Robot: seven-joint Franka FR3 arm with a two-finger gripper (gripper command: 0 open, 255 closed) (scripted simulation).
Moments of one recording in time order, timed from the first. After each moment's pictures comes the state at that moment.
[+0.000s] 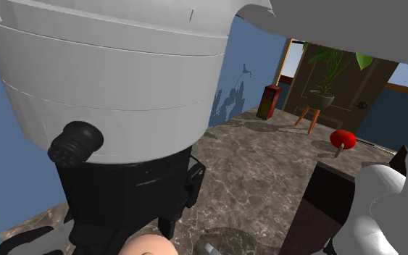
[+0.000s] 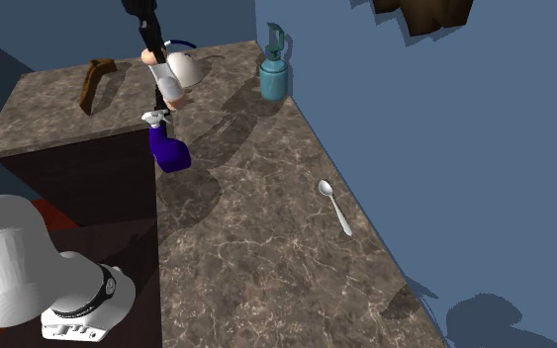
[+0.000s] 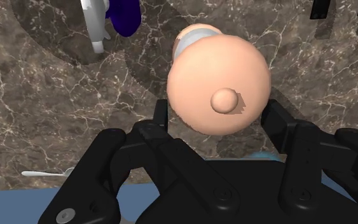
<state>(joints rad) 0.58 -0.04 0.61 -1.73 -0.03 1.74 1.08</state>
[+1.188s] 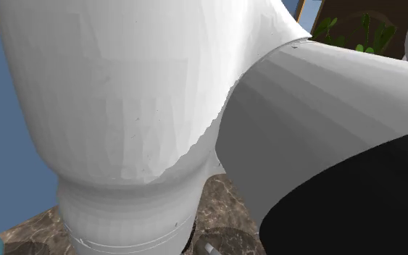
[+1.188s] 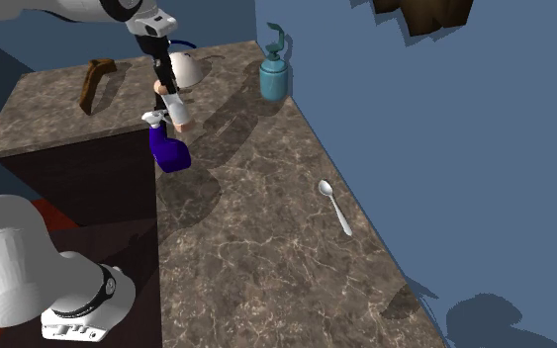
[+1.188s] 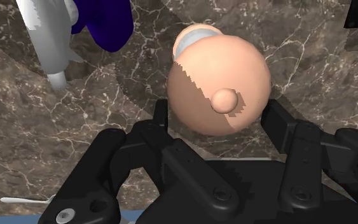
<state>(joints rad) 0.58 -0.03 0.61 -1.96 -0.04 1.98 1.09</state>
